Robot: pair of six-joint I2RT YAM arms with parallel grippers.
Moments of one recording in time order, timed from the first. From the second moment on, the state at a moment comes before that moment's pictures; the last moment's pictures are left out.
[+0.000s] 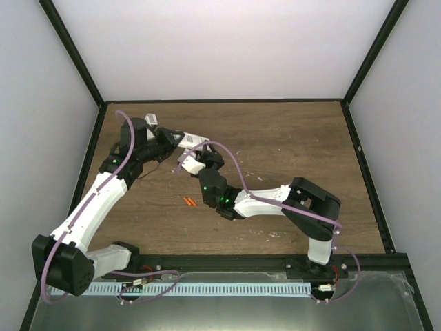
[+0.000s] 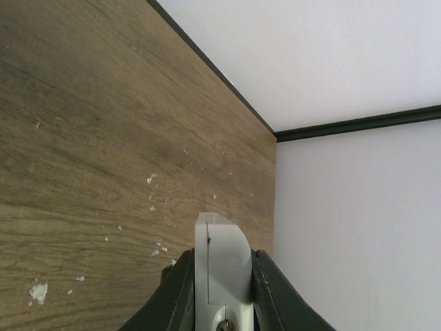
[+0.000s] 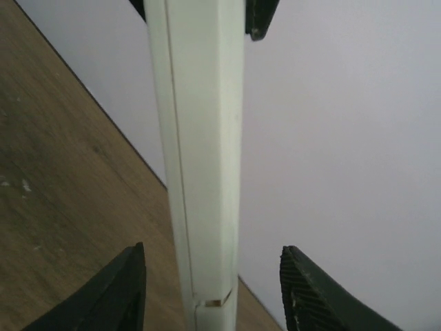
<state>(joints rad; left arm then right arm) -0.32 1.18 1.02 -0.30 0.34 -1.08 1.12 1.84 1.03 0.85 0.94 -0.94</state>
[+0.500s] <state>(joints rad) -0.27 1.17 1.01 -0.21 0.49 -0.83 1.04 1.49 0.96 0.30 0.53 -0.48</state>
